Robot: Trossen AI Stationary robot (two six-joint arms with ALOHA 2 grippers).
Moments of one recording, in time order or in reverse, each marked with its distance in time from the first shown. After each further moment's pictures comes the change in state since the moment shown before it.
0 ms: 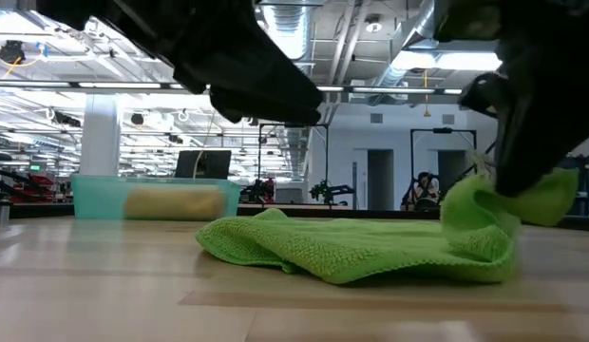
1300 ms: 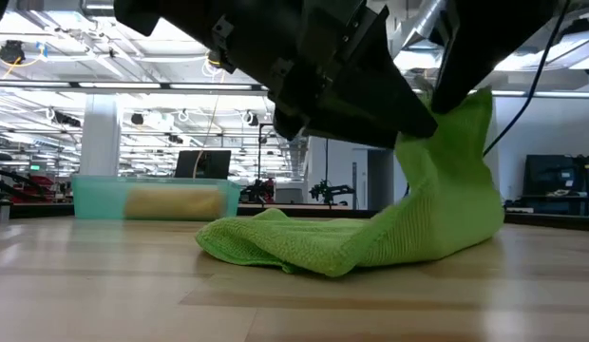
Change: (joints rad) left arm 0.038 0.258 0.305 -0.063 -0.114 -0.104; right arm -0.051 -0.002 0.235 -0.304 0.124 -0.007
